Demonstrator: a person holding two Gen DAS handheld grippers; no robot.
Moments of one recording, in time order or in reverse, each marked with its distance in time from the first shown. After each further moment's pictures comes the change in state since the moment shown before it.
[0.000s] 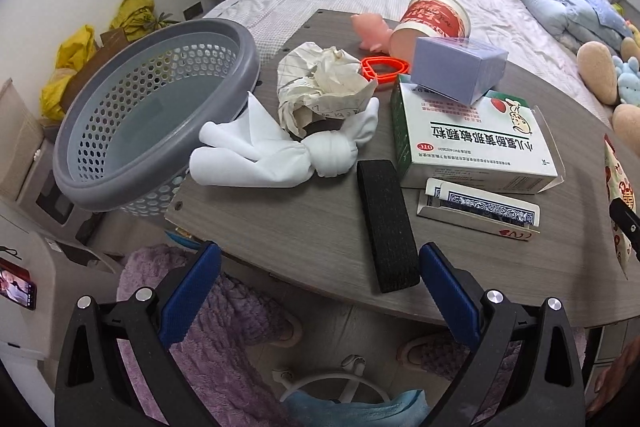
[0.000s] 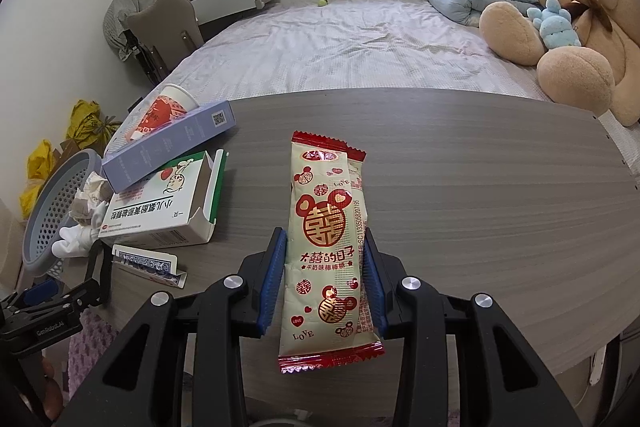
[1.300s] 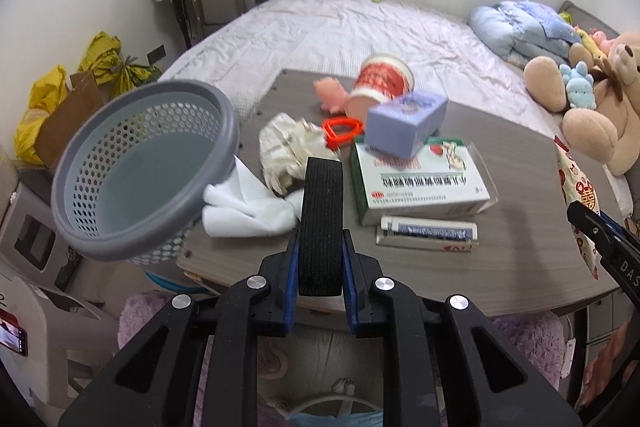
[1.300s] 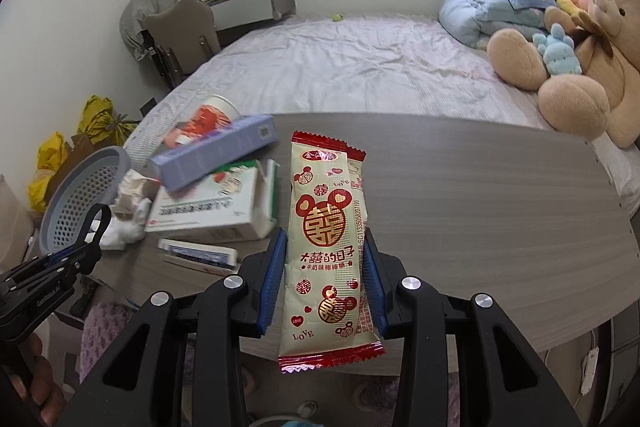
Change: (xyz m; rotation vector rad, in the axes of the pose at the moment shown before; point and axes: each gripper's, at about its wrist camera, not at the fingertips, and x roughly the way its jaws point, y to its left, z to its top) left arm -0.051 0.019 0.008 0.075 -0.168 -0.152; right arm -0.050 0.041 0.001 -0.061 -0.048 0.010
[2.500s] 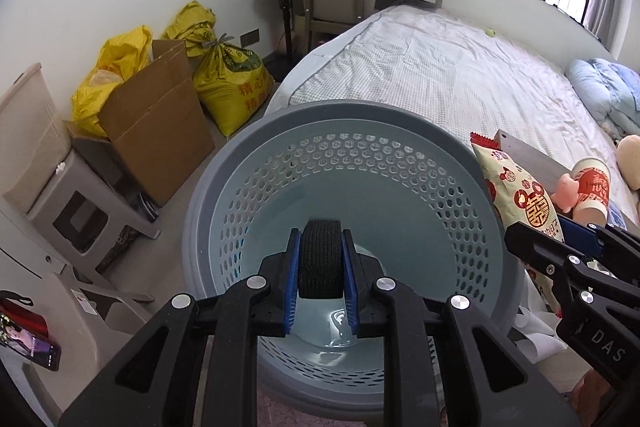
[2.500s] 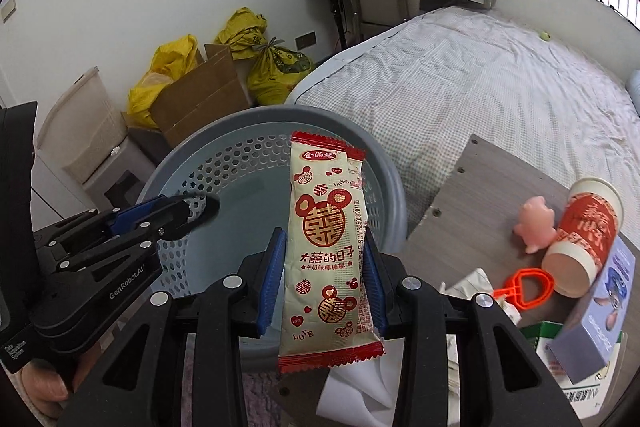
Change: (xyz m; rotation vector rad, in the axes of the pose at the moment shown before) left arm 0.053 0.233 0.059 -0.202 0.001 0.203; right arm 0.135 0.318 0.063 -0.395 0.165 0.398
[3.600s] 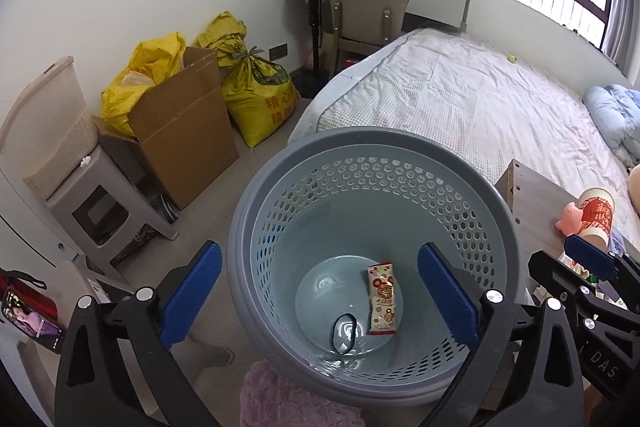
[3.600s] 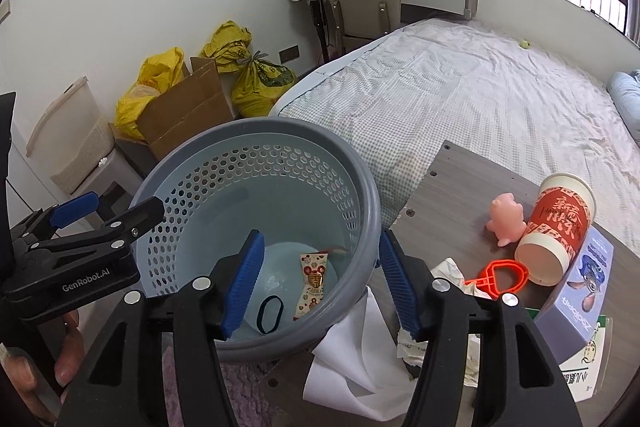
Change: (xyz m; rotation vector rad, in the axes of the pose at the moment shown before) left arm -0.029 0.011 0.001 -0.071 -0.067 0.066; right arm -0.023 -0.005 -0.013 0.019 -0.060 -0.065
